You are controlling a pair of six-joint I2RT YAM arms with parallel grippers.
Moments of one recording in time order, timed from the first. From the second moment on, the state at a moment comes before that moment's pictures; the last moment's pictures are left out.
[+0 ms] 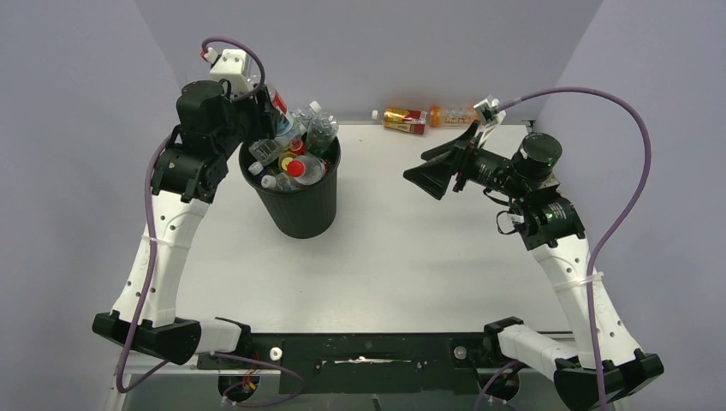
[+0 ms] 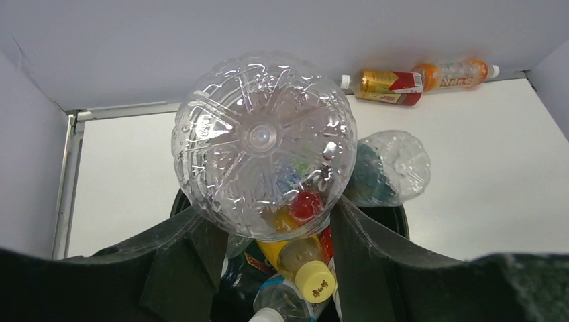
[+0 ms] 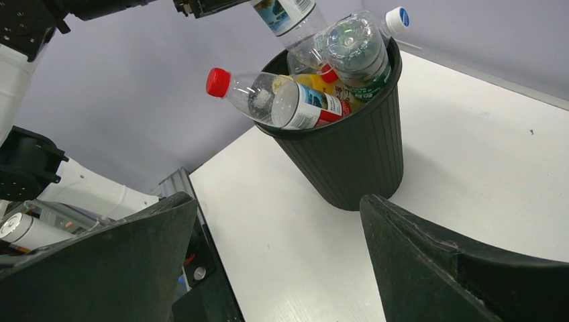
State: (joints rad) left arm -0.29 1.35 1.76 -0.65 -0.08 -0.14; right arm 0.29 1.05 1.27 -0.24 -0.77 0.41
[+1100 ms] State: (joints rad) left arm -0.48 1.24 1.50 -0.47 -0.14 0.05; right arm 0.29 1.15 1.26 -0.14 -0.77 0.47
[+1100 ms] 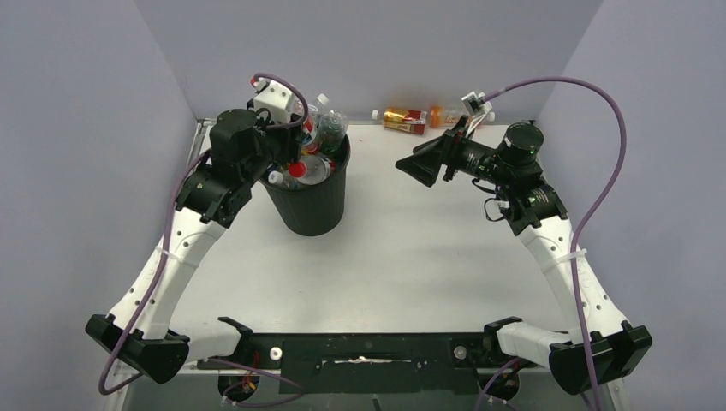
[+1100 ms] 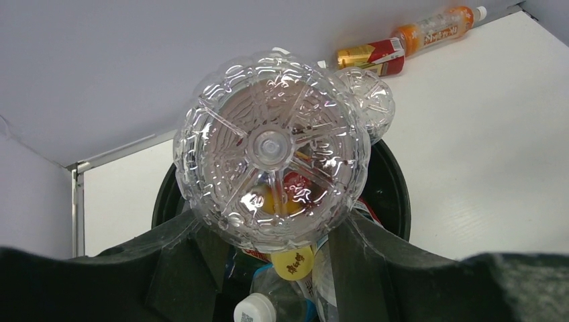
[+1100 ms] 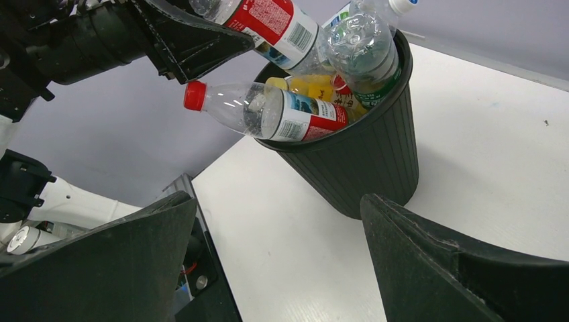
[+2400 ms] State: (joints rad) left arm -0.47 1.25 1.75 -0.74 -0.13 -0.05; right arm 0.29 1.15 1.22 -0.12 -0.77 0.48
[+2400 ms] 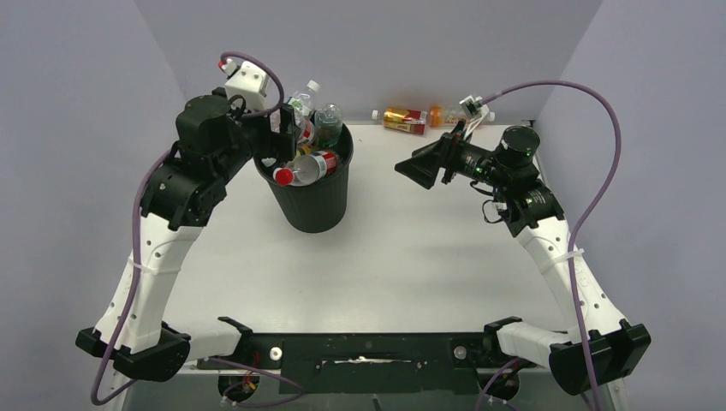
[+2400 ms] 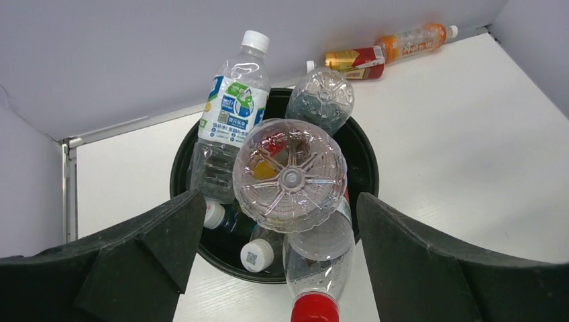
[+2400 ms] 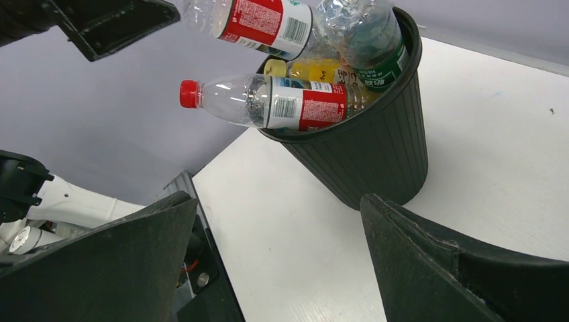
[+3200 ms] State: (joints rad) left arm -0.46 1.15 1.76 -0.85 -0.26 -0.14; right arm -0.07 1.80 1.51 -0.20 -0.51 0.42
